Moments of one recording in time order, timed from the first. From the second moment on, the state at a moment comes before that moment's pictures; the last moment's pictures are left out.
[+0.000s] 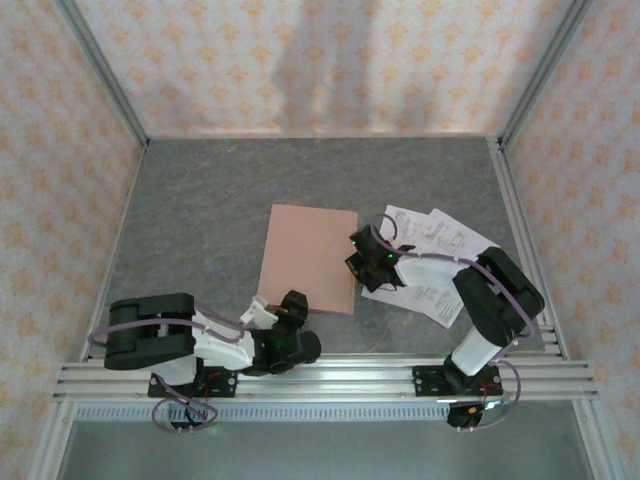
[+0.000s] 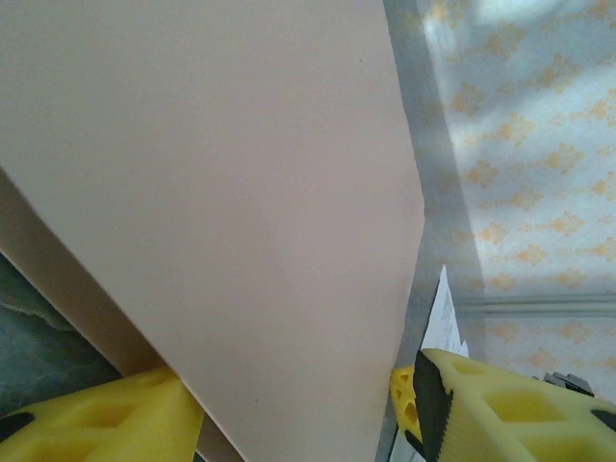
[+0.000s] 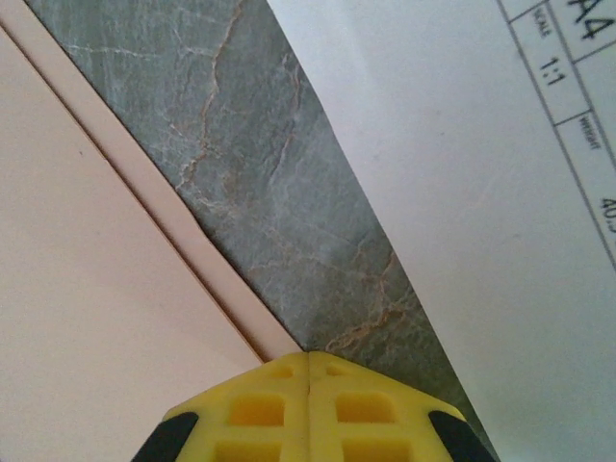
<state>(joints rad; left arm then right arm) -1.33 1.55 0.36 0.26 -1.07 -2.10 0.67 1.63 0.78 -0.21 -0.01 1.53</state>
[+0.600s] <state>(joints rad) -1.32 1.69 0.42 0.41 -1.14 -2.10 0.66 1.64 0.77 -0.18 -0.02 1.53</state>
